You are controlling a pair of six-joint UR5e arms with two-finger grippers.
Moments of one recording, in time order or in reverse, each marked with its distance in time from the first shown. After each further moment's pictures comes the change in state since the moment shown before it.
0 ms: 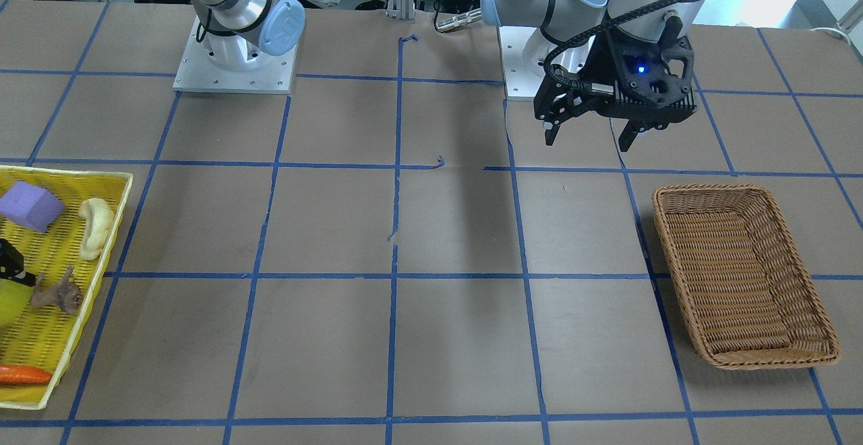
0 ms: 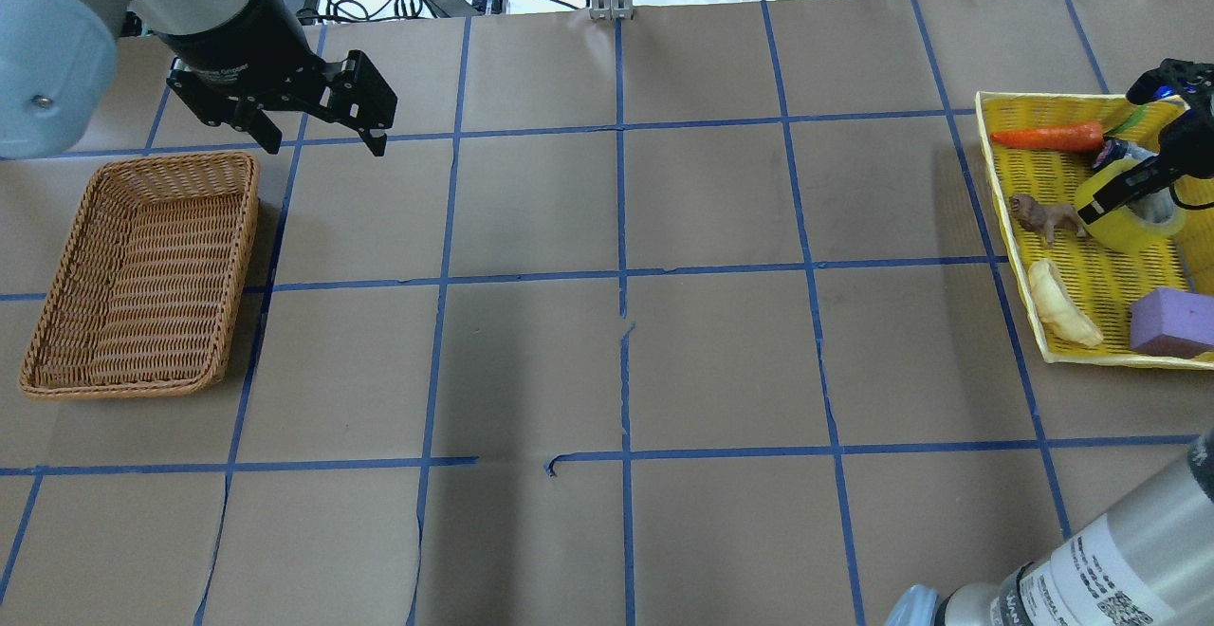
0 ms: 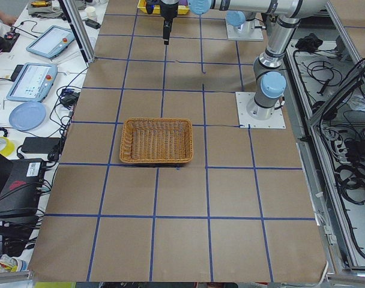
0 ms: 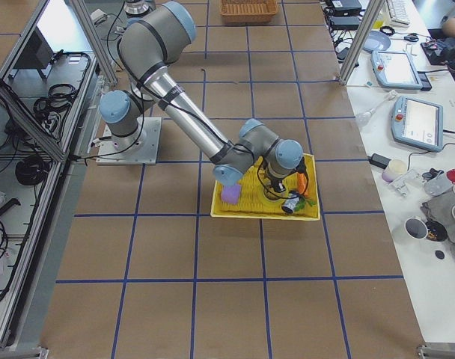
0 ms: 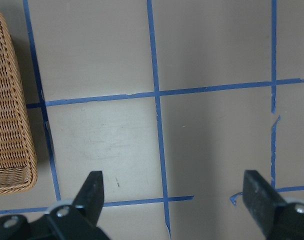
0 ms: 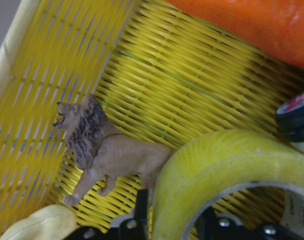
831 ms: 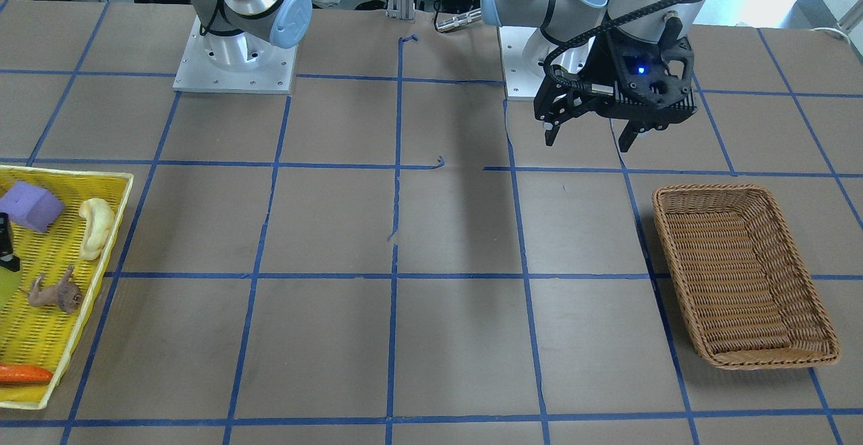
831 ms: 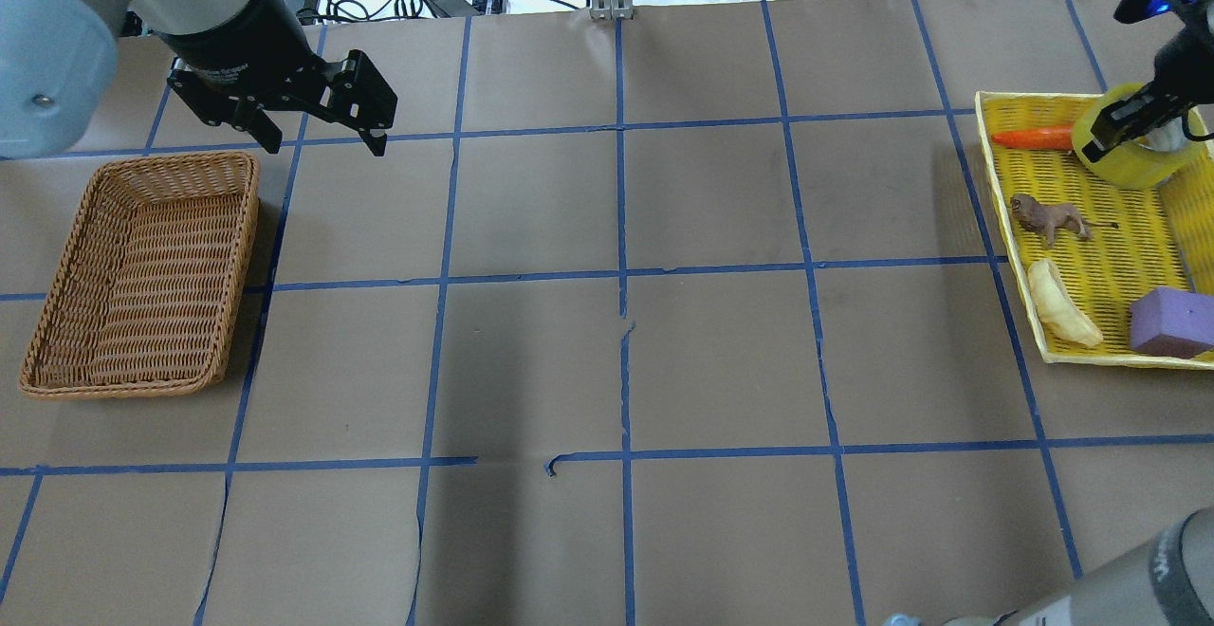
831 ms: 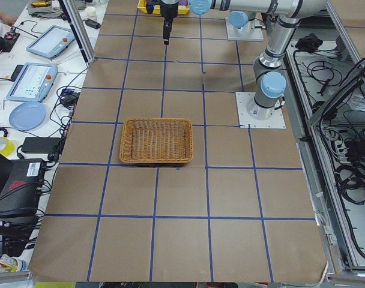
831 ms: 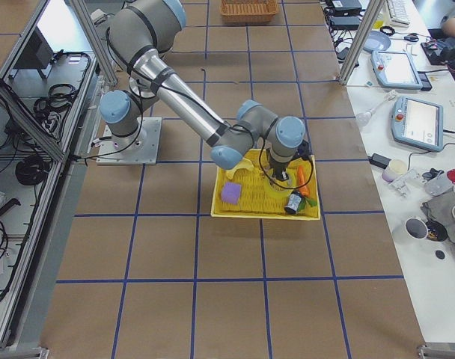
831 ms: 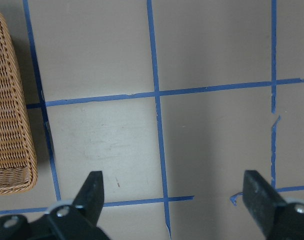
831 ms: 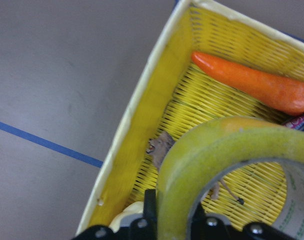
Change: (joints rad) left arm 0.000 0.000 0.000 0.000 0.000 0.001; right arm 0.191 -0.213 -0.003 0.061 -0.099 0.245
